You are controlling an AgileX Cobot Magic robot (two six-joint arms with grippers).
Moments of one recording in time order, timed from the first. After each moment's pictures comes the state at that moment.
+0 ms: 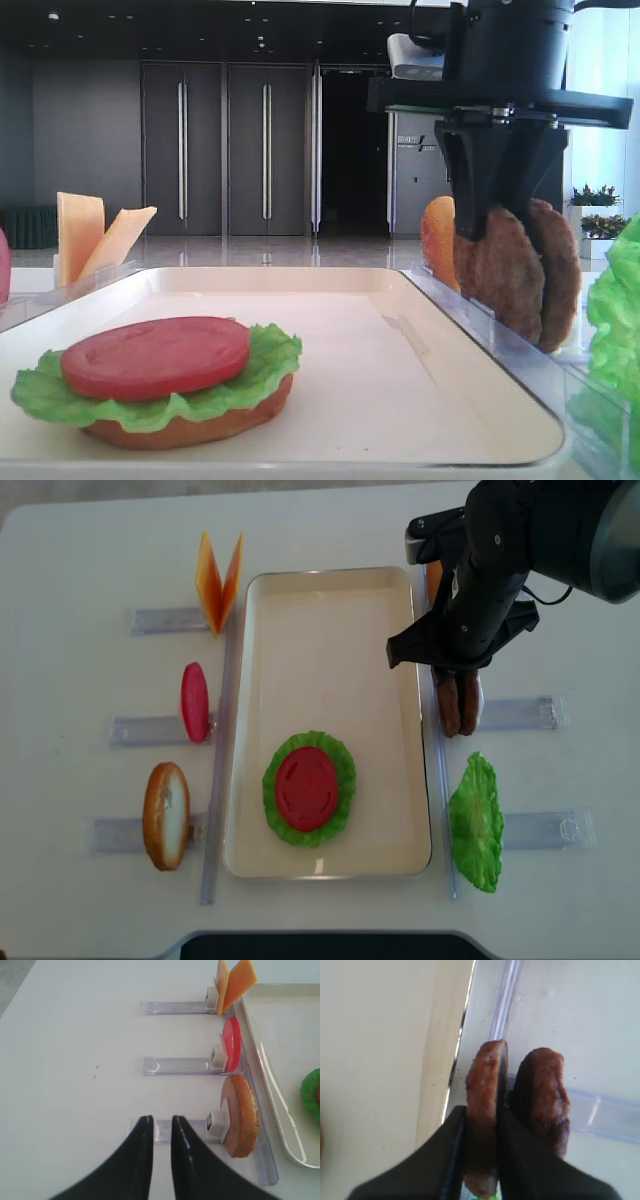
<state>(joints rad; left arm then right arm) 0.06 -0.02 -0.49 0.02 1.10 0.02 0.56 1.79 -1.27 0.01 0.95 0.31</state>
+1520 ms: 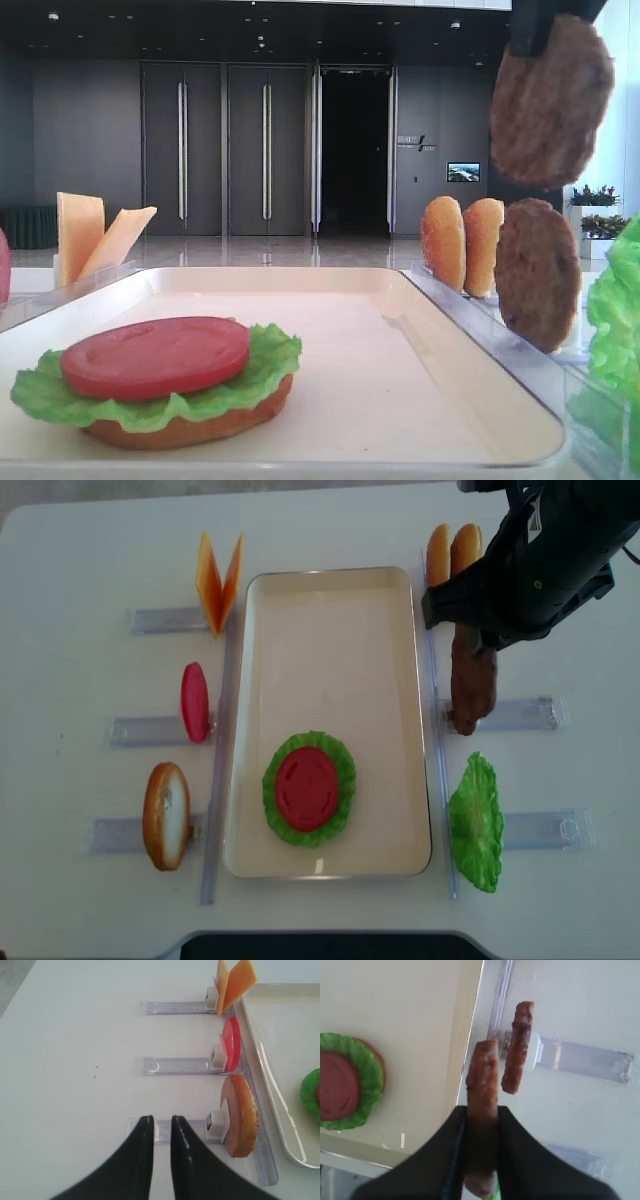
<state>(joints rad) 0.06 -0.02 -0.49 0.02 1.10 0.02 0.56 1.49 -1.27 0.06 1.17 0.31</state>
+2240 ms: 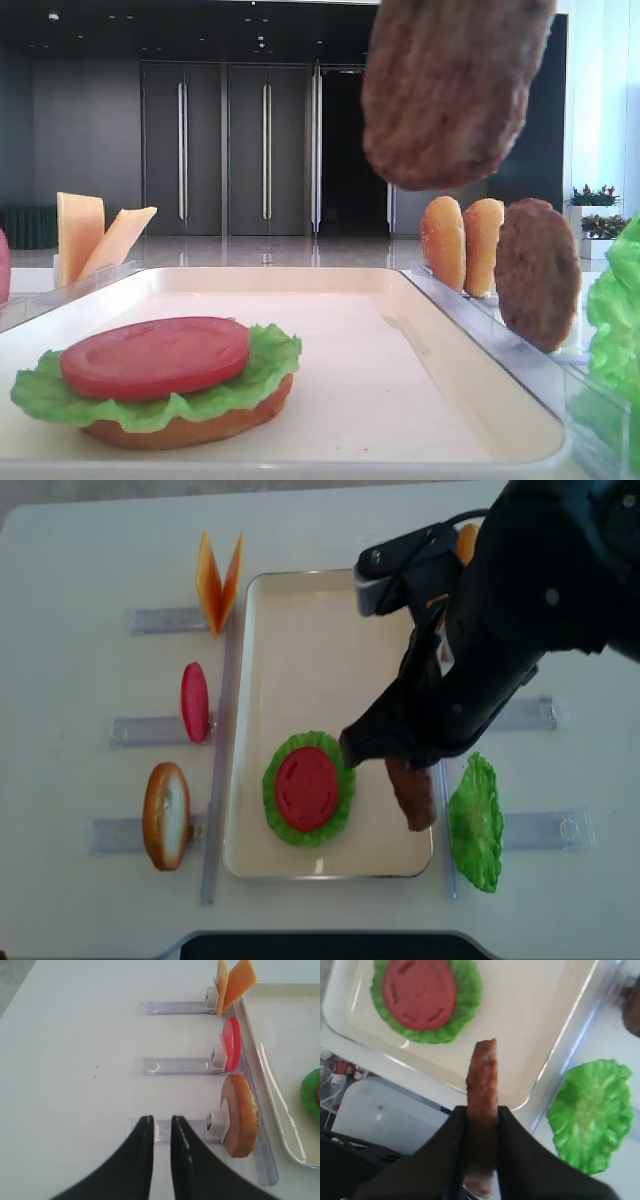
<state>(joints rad) 0.06 -0.02 -0.49 0.02 1.10 0.02 0.92 1.49 -1.27 0.07 1.22 0.43</state>
